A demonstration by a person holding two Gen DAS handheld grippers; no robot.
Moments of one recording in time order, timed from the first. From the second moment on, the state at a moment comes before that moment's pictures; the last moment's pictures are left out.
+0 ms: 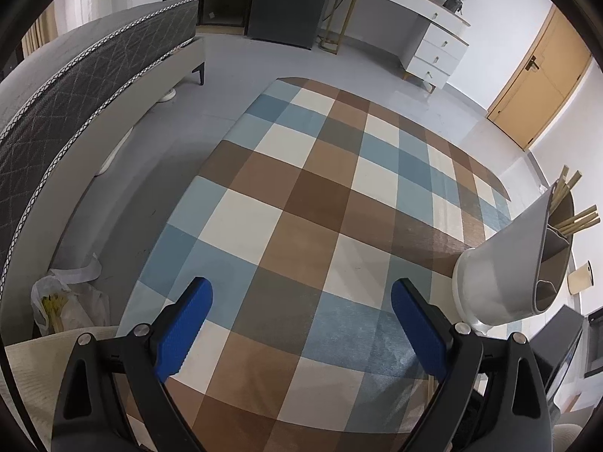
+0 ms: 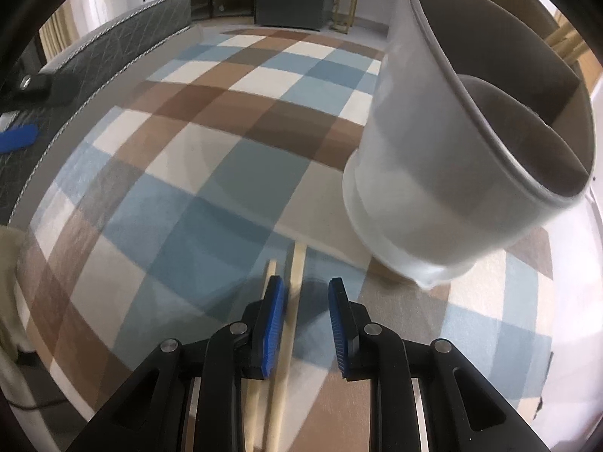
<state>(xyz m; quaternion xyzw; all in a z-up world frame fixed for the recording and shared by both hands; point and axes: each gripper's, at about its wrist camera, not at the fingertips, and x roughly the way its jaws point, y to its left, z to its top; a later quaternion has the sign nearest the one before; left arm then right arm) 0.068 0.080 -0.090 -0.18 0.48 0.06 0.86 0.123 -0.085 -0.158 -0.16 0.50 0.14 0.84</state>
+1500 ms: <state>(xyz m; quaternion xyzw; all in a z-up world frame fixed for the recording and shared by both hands) 0.102 -0.097 -0.133 -0.07 0.59 -0.03 0.80 0.077 -0.270 -0.067 0.20 0.37 0.09 0.90</state>
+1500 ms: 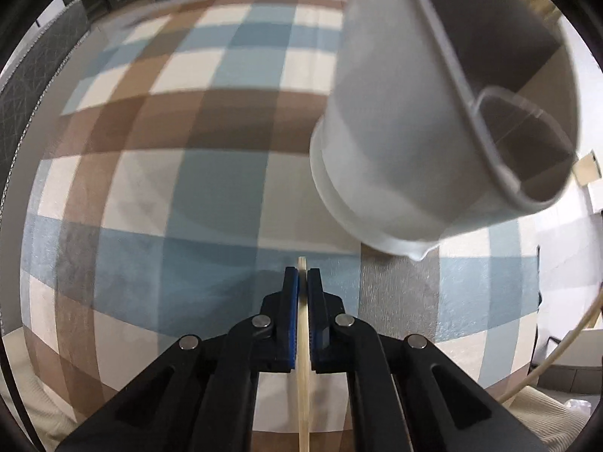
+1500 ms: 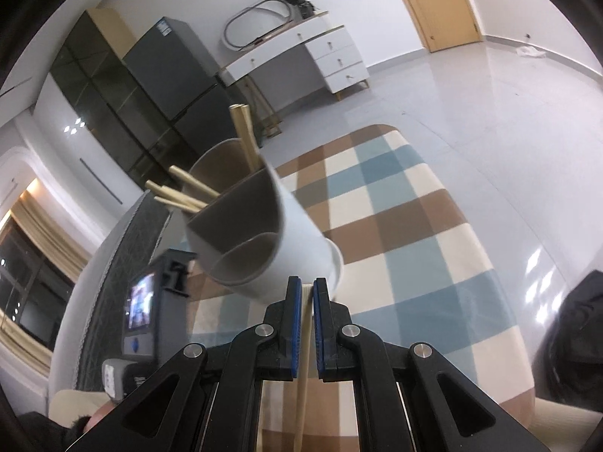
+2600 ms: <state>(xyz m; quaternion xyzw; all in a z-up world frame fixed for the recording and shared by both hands) 0.020 -0.059 0.035 -0.07 0.36 -0.16 0.92 0.026 -0.211 0.013 0.08 0.24 0.12 0.96</state>
